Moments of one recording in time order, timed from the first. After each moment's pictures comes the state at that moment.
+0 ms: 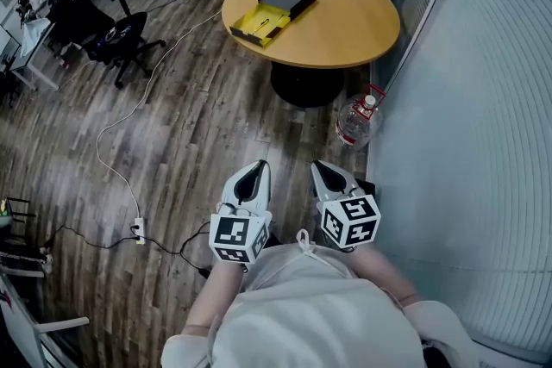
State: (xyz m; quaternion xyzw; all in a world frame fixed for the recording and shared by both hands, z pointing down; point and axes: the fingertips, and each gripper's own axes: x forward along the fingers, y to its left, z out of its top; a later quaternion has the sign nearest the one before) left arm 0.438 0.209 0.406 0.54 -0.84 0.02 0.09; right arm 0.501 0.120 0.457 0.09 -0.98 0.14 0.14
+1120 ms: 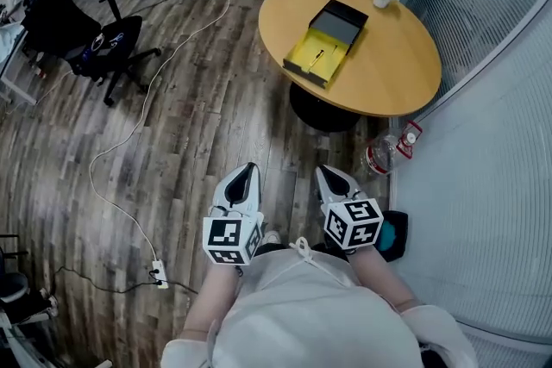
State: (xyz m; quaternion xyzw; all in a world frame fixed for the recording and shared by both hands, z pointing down) left arm -0.010 0.290 0.421 0.54 -0.83 -0.02 0.13; right arm 0.092 0.179 0.468 0.15 -0.96 0.15 0.19
